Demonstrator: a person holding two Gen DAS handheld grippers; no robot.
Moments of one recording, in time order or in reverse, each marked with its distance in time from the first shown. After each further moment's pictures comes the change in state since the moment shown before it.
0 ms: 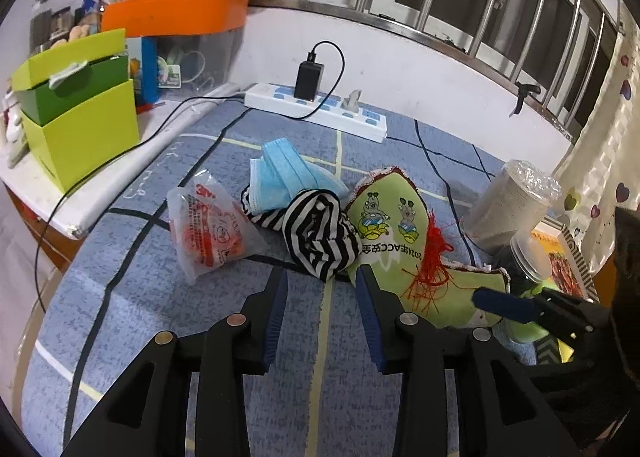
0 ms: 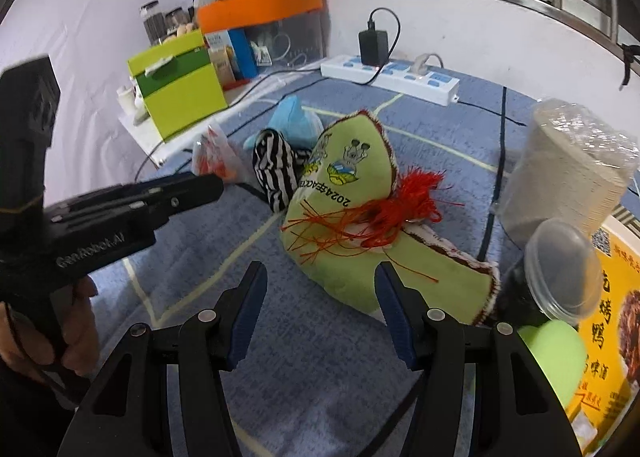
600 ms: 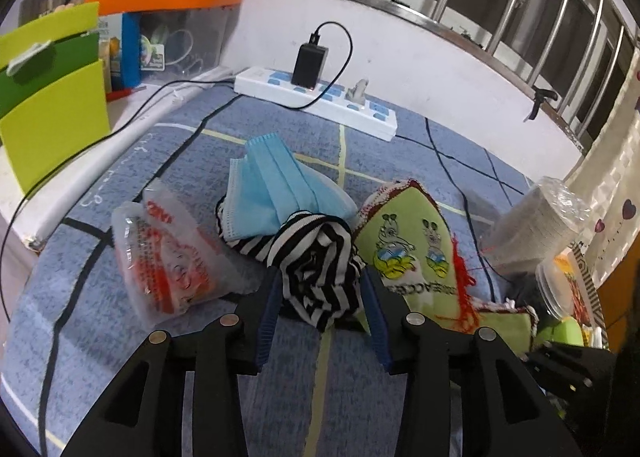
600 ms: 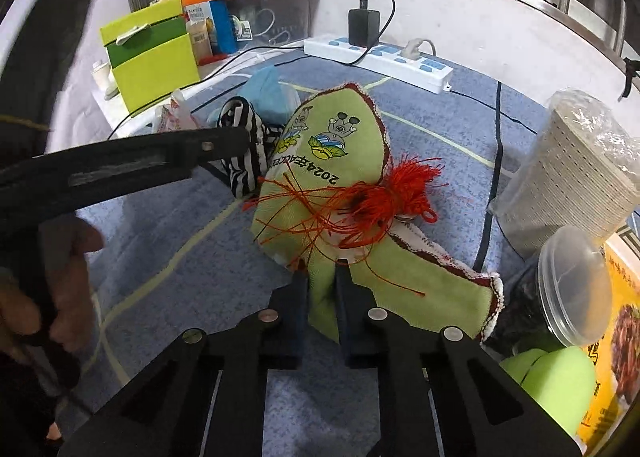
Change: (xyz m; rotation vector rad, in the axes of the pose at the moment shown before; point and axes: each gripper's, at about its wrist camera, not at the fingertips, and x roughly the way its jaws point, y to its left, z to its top) left arm 0.058 0.002 0.021 -0.044 0.037 -0.028; right arm 0.025 -0.004 0.000 -0.042 0.040 -0.099
